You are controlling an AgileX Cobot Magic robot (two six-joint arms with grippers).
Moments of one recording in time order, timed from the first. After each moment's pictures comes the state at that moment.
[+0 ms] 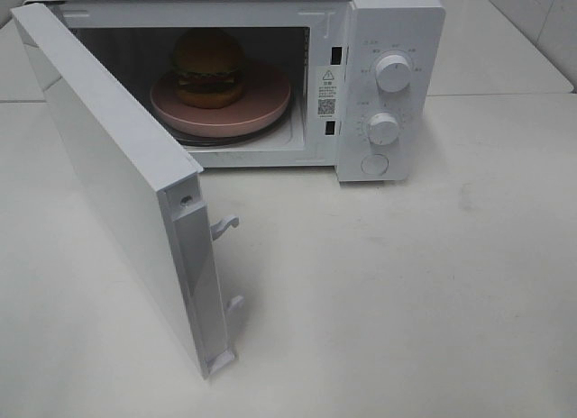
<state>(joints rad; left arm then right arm) -0.01 -0.01 -0.51 -0.12 1.07 0.07 0.61 0.72 -0.80 -0.12 1.11 0.00</state>
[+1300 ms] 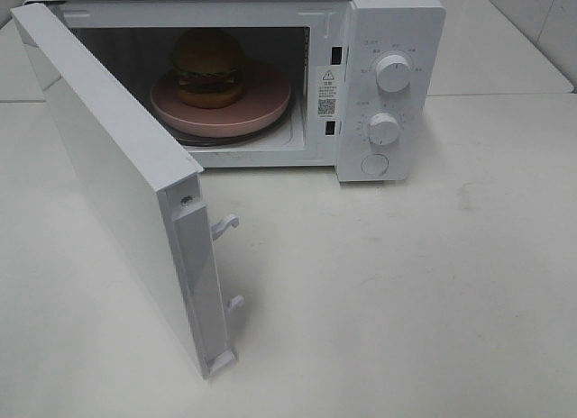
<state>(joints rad) -0.01 -0.01 -0.51 -0.12 1.07 0.07 0.09 0.01 -0.50 -0.07 1.00 0.07</state>
